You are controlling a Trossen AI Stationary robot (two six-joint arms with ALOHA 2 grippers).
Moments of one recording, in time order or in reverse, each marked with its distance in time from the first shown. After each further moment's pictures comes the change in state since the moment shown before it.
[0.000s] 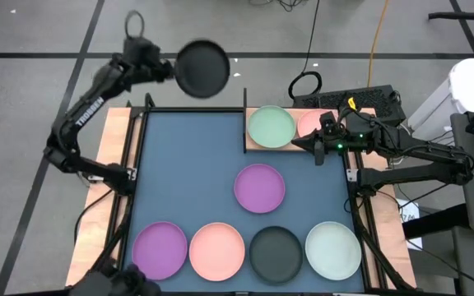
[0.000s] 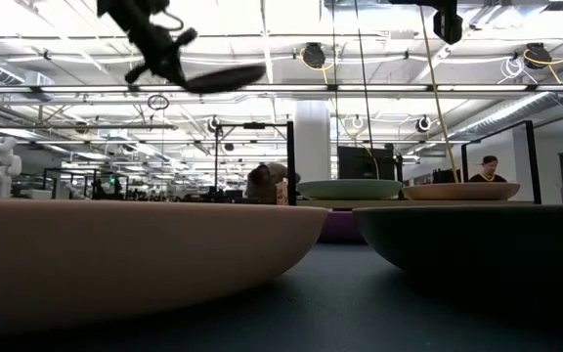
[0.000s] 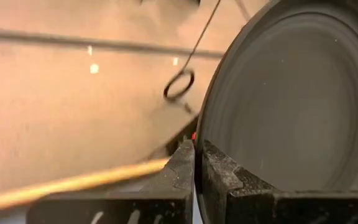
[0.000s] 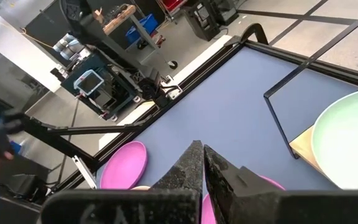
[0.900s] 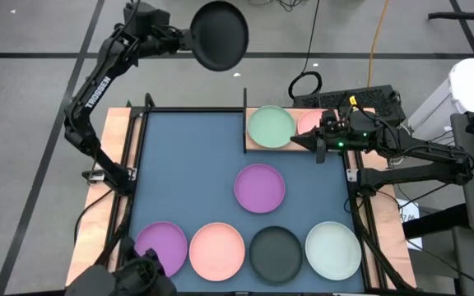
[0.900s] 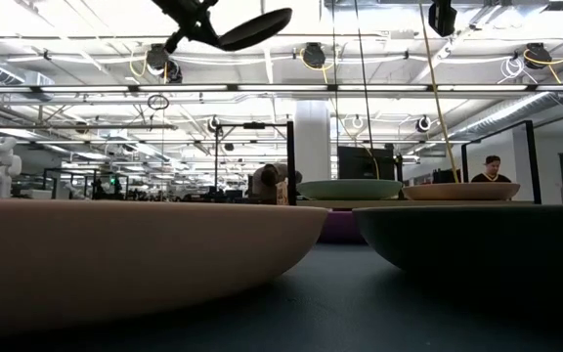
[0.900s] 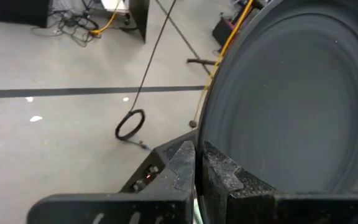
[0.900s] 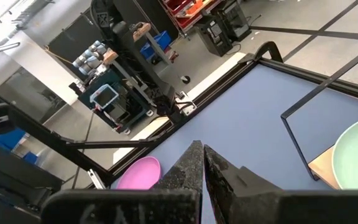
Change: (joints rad) left arm -0.070 0.251 0.501 -0.039 0.074 -0.004; right arm 0.001 0.000 0.000 0.090 -0.008 0.011
